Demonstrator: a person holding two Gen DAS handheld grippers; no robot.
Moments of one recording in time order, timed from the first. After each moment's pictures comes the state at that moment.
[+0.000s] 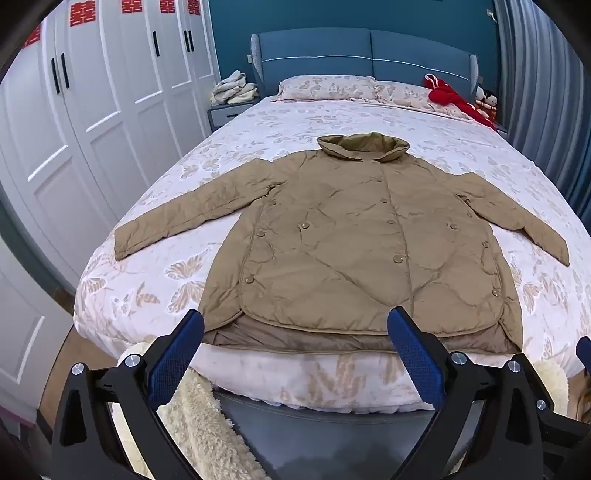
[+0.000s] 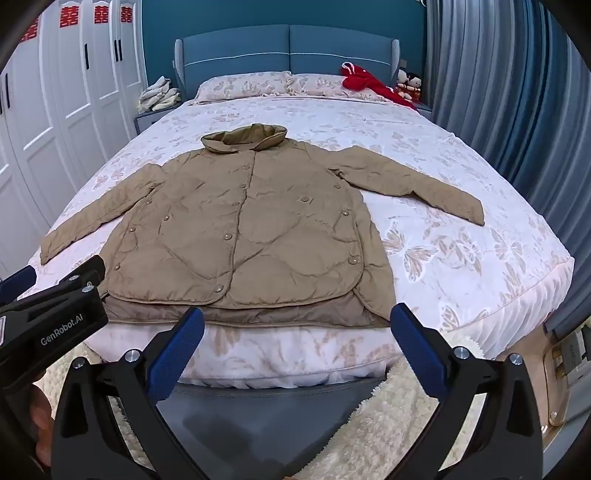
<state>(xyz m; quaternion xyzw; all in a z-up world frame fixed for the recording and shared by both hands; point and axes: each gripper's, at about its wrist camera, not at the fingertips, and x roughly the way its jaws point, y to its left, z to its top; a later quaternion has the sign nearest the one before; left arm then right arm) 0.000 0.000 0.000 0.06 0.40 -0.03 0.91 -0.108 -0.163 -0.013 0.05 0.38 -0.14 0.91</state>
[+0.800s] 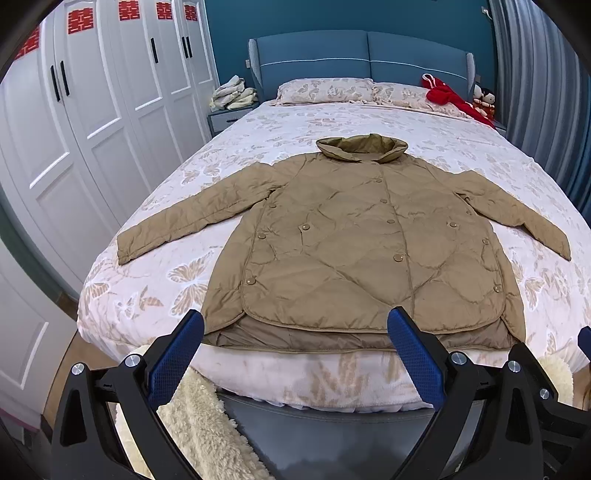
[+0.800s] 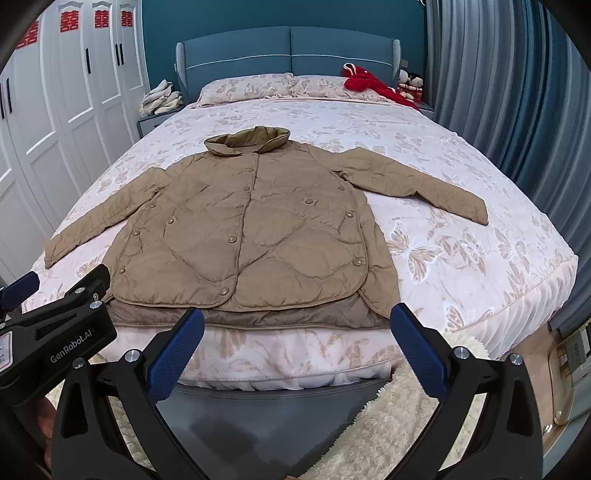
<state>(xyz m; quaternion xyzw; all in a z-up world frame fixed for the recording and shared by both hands) -0.001 0.002 0.008 0.06 0.39 -0.03 0.92 -0.106 -0.162 -0.015 0.06 0.38 -0.14 0.91</state>
